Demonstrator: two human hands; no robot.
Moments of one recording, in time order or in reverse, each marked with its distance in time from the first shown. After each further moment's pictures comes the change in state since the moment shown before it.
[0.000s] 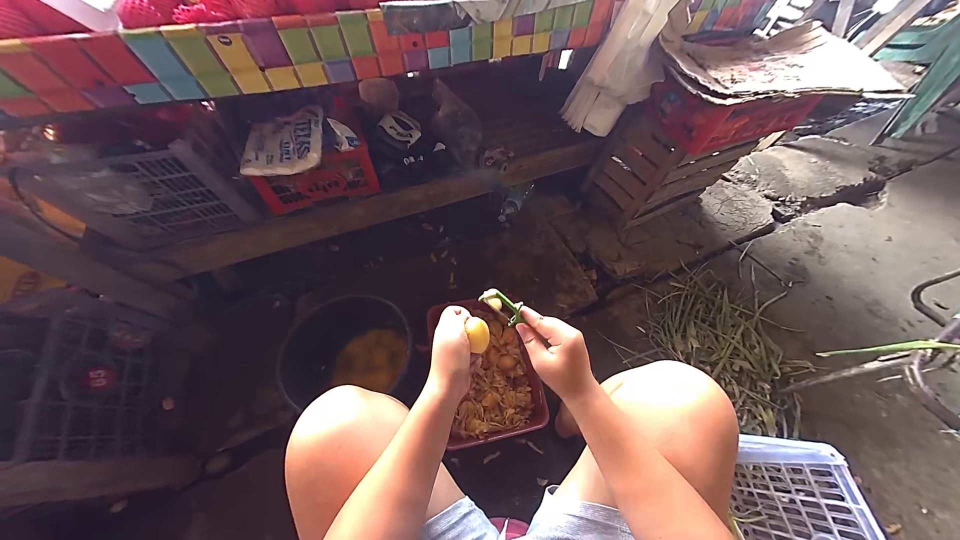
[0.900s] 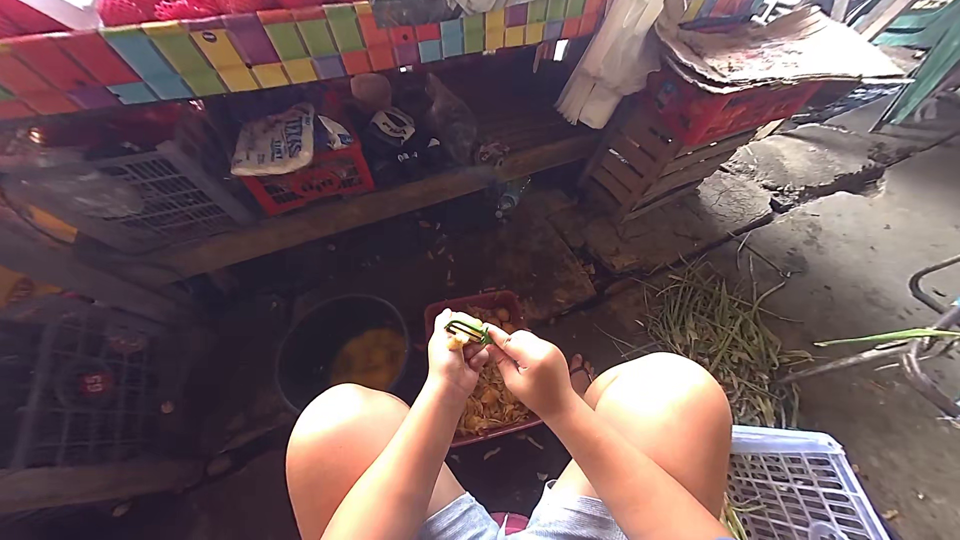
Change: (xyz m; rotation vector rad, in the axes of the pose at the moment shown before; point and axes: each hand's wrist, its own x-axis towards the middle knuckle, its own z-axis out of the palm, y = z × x) left_hand 0.001 -0.006 0.007 -0.463 0.033 -0.163; right_hand -0.014 -0.021 0.017 -0.153 -0.019 -0.164
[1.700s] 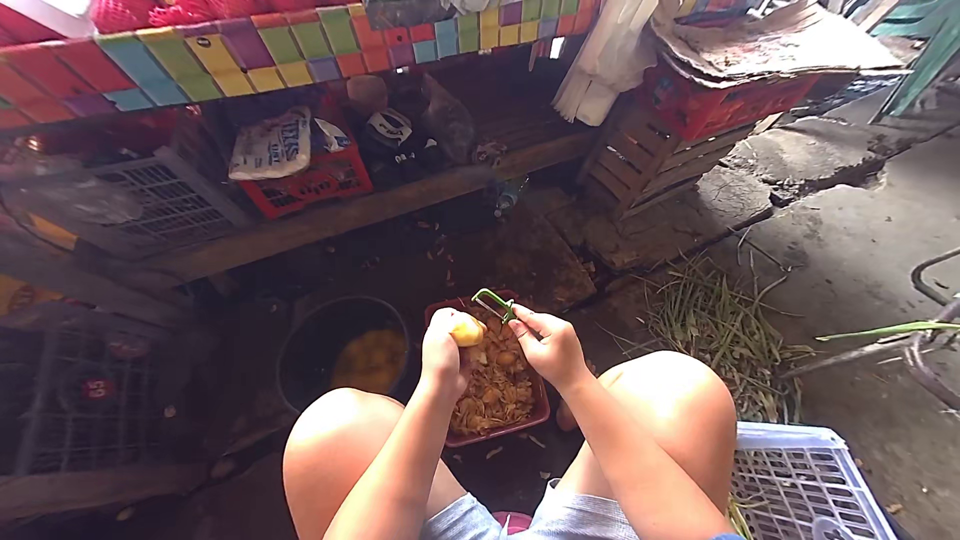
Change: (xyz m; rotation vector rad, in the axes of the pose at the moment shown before) left_hand -0.003 0.007 -0.003 0.287 0.047 0.119; right_hand 0.010 0.032 -0.011 0.184 -0.080 0.305
